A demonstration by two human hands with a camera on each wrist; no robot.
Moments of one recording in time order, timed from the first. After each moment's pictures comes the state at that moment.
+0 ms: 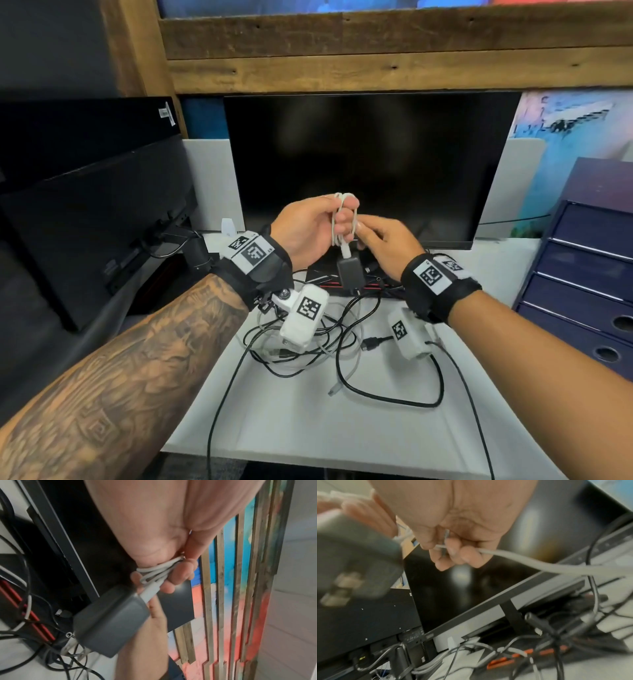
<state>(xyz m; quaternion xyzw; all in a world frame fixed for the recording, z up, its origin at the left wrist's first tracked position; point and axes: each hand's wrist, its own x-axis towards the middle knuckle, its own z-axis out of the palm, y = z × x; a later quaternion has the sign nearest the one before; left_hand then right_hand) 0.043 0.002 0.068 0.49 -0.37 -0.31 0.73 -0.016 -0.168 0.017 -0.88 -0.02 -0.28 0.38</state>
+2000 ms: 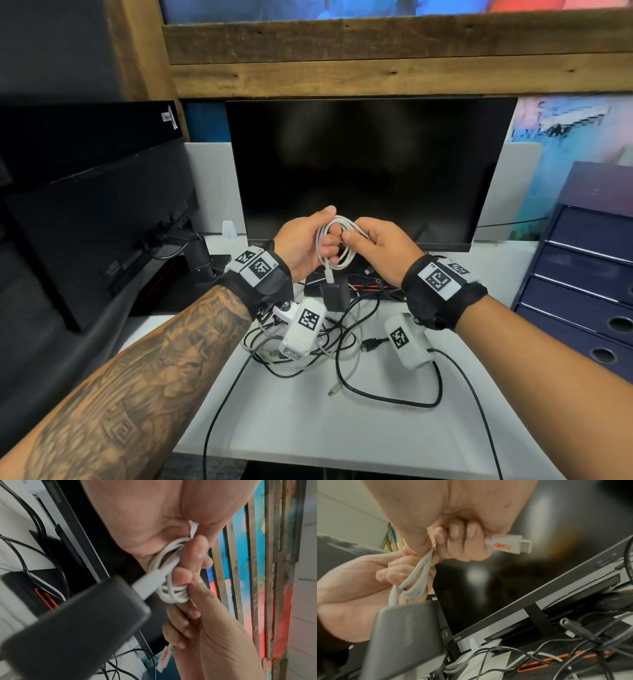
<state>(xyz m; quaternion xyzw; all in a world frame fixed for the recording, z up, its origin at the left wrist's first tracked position) 0.045 0.005 0.052 0.57 -0.27 -0.31 0.72 -0.037 -0.146 0.036 -0.89 -0.04 -0.24 0.38</state>
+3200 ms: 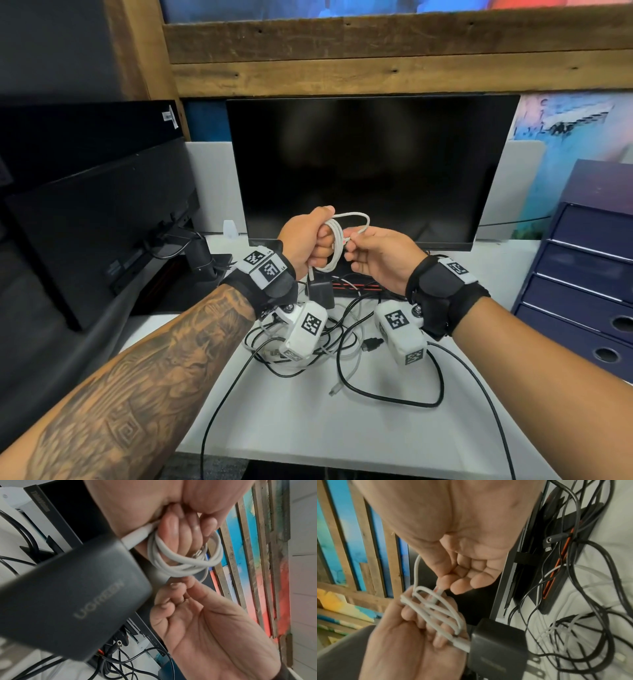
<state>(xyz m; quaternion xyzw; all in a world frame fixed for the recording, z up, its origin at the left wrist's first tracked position) 0.043 0.000 0.052 0.63 -0.24 -0.22 0.71 -0.027 -0.146 0.024 -0.63 0.01 -0.08 0.77</state>
